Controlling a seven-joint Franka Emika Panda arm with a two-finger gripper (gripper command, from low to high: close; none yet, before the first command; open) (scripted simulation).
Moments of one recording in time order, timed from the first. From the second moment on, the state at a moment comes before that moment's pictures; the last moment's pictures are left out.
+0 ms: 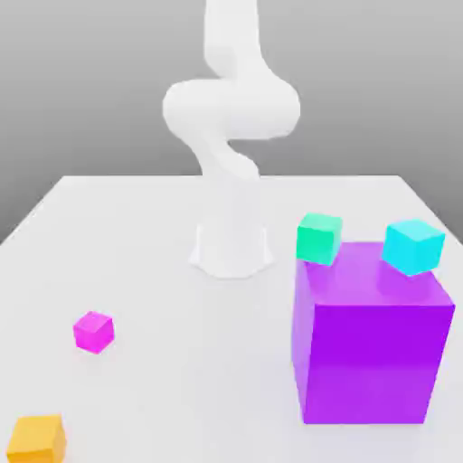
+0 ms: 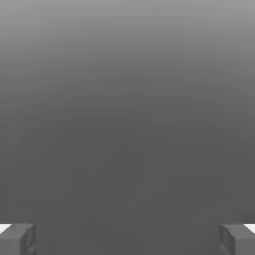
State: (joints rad) arm -0.07 -0.73 0.00 -2.35 0.00 2.35 0.91
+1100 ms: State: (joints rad) arm -0.70 0.25 -0.01 -2.83 0.05 3.08 2.03
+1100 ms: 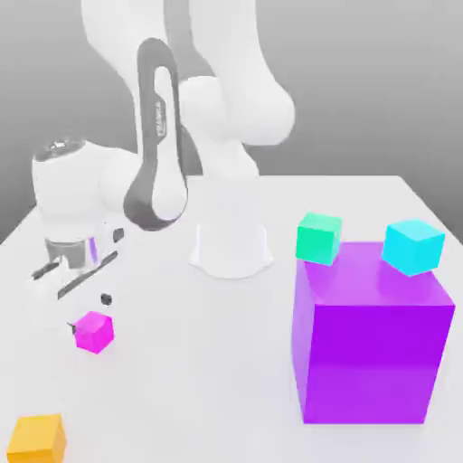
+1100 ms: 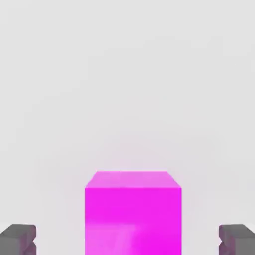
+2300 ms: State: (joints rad) arm 0.07 -0.43 0.41 -2.49 0.21 2.08 1.59
